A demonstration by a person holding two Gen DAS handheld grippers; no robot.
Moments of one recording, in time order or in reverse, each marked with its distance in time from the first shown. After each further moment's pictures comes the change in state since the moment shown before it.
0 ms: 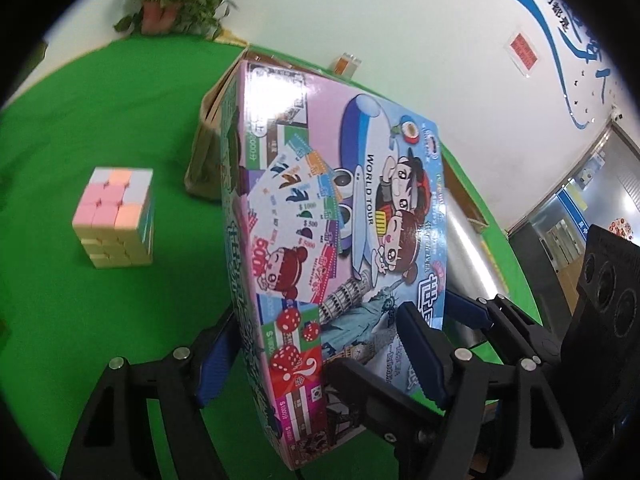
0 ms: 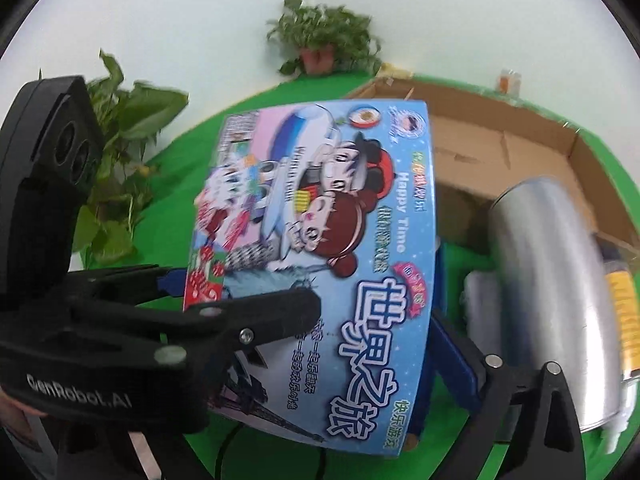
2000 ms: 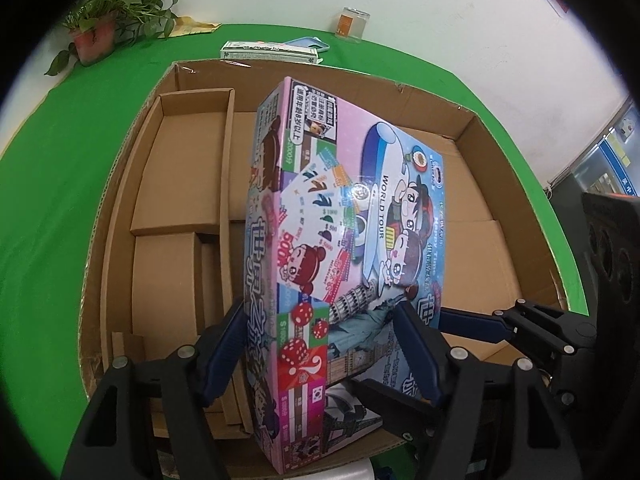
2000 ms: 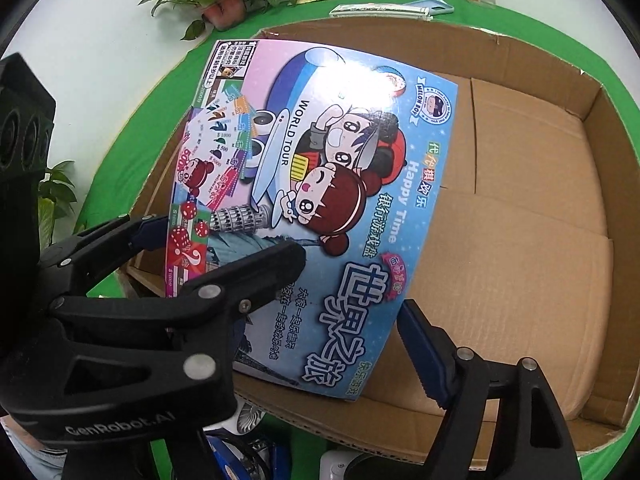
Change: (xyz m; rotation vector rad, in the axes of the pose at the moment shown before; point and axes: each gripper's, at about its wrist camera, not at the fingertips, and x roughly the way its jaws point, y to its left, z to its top) left arm 0.131 0.025 0.178 0.127 0.233 0.180; right arm 0.127 -0.187 0.188 0.221 0.421 0.052
